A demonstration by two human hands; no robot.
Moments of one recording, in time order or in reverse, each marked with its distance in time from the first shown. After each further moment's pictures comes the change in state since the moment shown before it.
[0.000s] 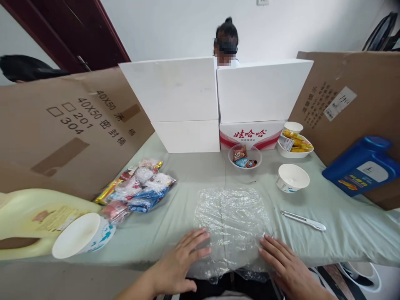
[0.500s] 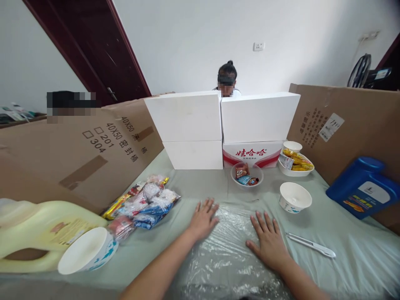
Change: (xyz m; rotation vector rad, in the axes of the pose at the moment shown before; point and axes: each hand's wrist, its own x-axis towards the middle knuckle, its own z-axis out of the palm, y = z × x) left_hand 0.128 -0.080 -0.008 0.315 0.168 -0.487; right_hand 0.107 0.050 0.042 -0.117 0.038 0.558
